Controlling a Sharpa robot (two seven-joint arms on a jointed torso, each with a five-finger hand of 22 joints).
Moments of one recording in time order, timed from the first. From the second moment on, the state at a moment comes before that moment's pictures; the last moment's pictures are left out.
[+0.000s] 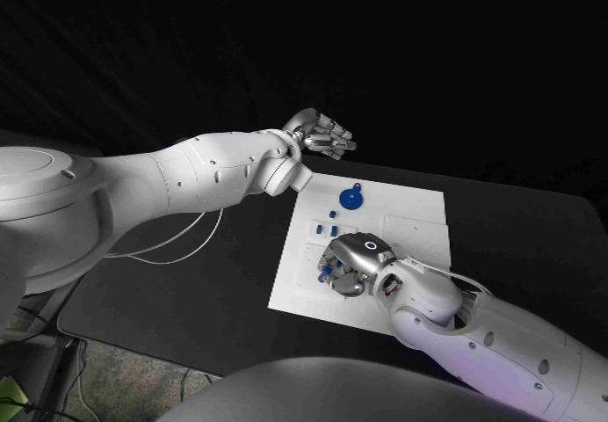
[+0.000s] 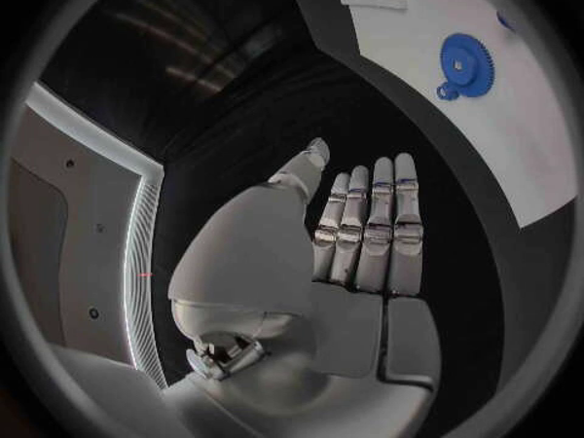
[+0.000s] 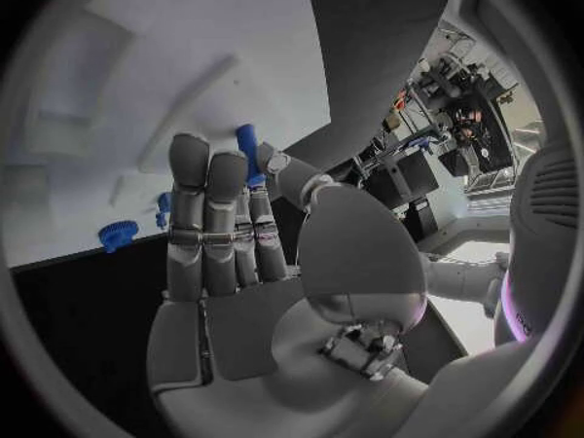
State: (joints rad) left arm 1.26 -0.56 -0.12 1.05 -0.40 -0.34 0.20; left_hand 1.40 -0.06 0.19 -0.05 0.09 1.04 0.15 0.06 0.06 1.12 0.13 0.06 0.06 1.15 0.12 0.07 0.07 0.09 1.10 0.10 0.08 0.11; right arm 0.81 -0.49 0.08 1.53 -1.91 -0.19 -0.24; right_hand 1.22 -0.08 0.64 -0.24 0.05 1.26 0.08 0.06 0.11 1.34 0.04 0.06 0.06 1.46 -0.07 0.76 0.73 0.10 1.47 -0.09 0.45 1.05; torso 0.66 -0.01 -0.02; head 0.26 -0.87
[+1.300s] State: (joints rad) left arm 1.26 -0.56 -0.12 1.05 -0.40 -0.34 0.20; left_hand 1.40 -0.05 0.19 -0.04 0.09 1.04 0.15 0.06 0.06 1.12 0.13 0.06 0.06 1.15 0.12 0.07 0.07 0.09 1.10 0.10 0.08 0.11; right arm 0.81 -0.47 0.06 1.52 -1.90 -0.21 -0.25; right_hand 1.24 -0.15 0.50 -0.26 0.05 1.09 0.10 0.07 0.07 1.10 0.09 0.06 0.06 1.45 -0.02 0.77 0.69 0.15 1.47 -0.04 0.38 1.03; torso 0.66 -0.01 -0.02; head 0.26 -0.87
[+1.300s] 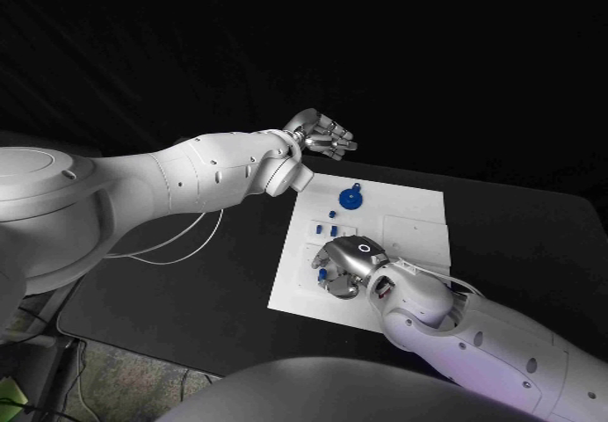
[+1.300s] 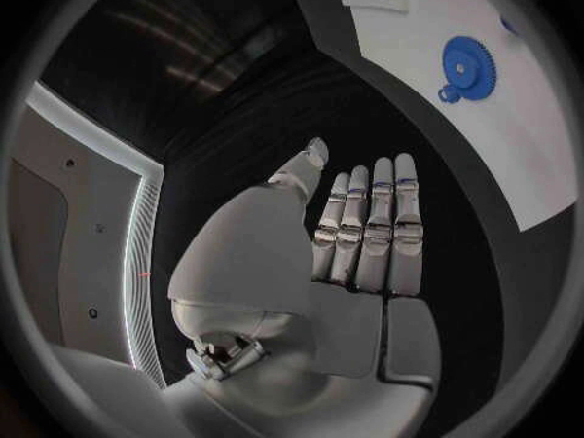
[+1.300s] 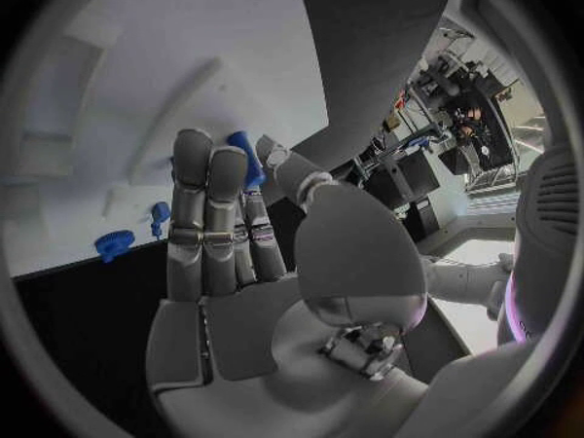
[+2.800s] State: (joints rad) left arm 1.23 -0.65 -0.12 1.10 -0.27 -0.32 0.28; left_hand 1.35 -0.03 0.07 -0.01 0.11 1.04 0.14 0.06 0.06 1.14 0.12 0.06 0.06 1.23 0.10 0.07 0.08 0.08 1.14 0.08 0.10 0.12; right arm 0.81 -0.85 0.32 1.56 -1.20 -0.16 -0.22; right_hand 1.11 -0.02 0.15 -0.03 0.17 1.16 0.04 0.07 0.39 1.33 -0.04 1.06 1.23 1.44 -0.10 0.99 0.91 0.09 1.47 -0.12 0.63 1.10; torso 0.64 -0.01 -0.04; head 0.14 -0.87
